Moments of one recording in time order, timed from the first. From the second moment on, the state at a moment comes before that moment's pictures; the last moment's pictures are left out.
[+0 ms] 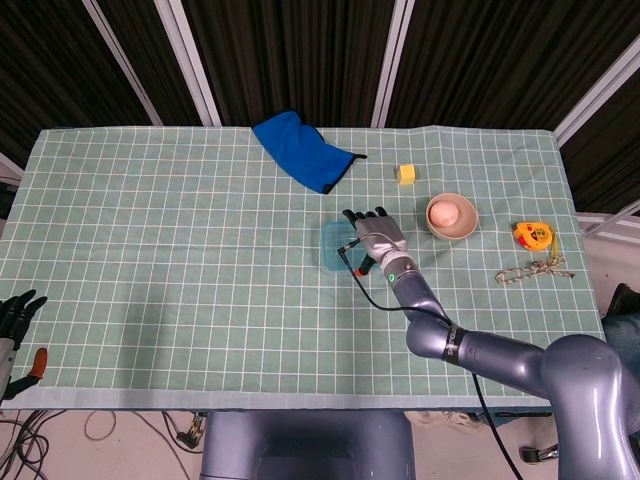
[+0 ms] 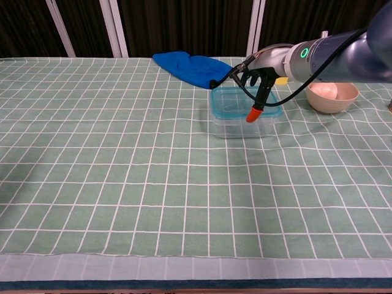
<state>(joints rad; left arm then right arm) -0.04 -0.95 0.04 -1.75 1.52 1.44 0.00 1.18 -1.55 0.20 -1.26 -0.35 0.68 -0.54</state>
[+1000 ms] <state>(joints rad) -0.04 -0.95 0.04 -1.76 1.52 1.43 0.00 1.19 -1.56 0.17 -1.26 -0.34 0.71 -0.52</state>
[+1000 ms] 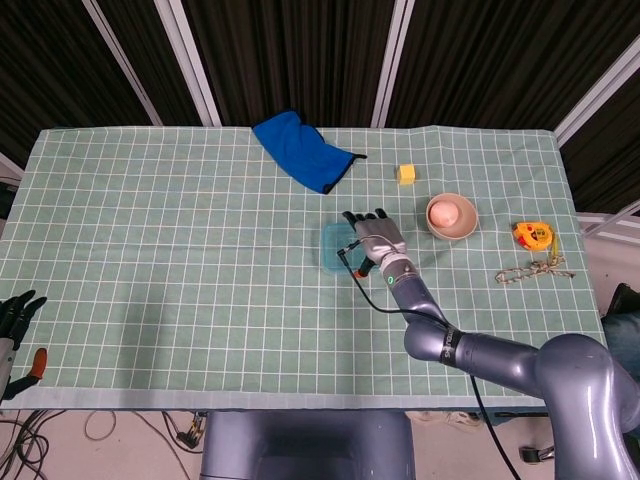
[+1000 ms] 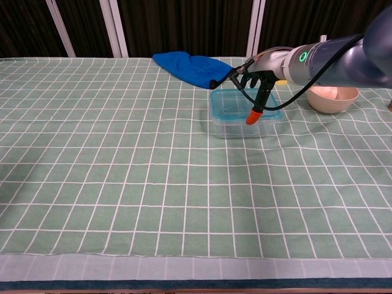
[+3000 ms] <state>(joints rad) -0.04 -0.95 0.04 -1.76 1.51 1.42 0.00 1.21 -1.58 0.16 -1.25 -0.31 0.72 -0.55</state>
